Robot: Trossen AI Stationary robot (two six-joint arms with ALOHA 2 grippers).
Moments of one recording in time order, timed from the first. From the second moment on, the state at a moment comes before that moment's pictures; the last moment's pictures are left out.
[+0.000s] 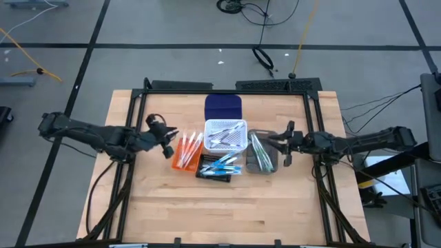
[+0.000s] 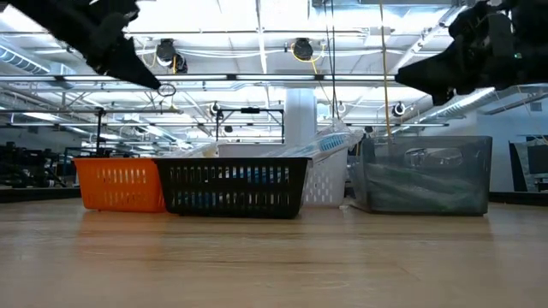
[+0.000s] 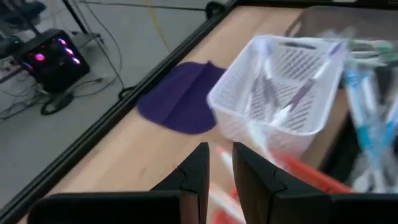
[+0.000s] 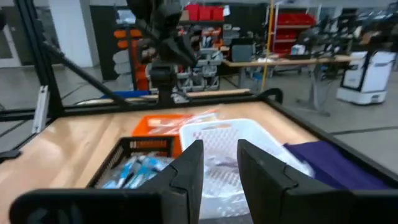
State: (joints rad) left arm -0.19 0.81 0.59 -0.41 -0.69 -0.28; right arm 0.06 0.56 0.08 0.50 0.21 0.04
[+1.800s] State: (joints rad) left arm -0.06 0.33 0.04 0.06 -0.57 -0.13; right arm -0.09 0.20 0.02 0.22 0.08 0.36
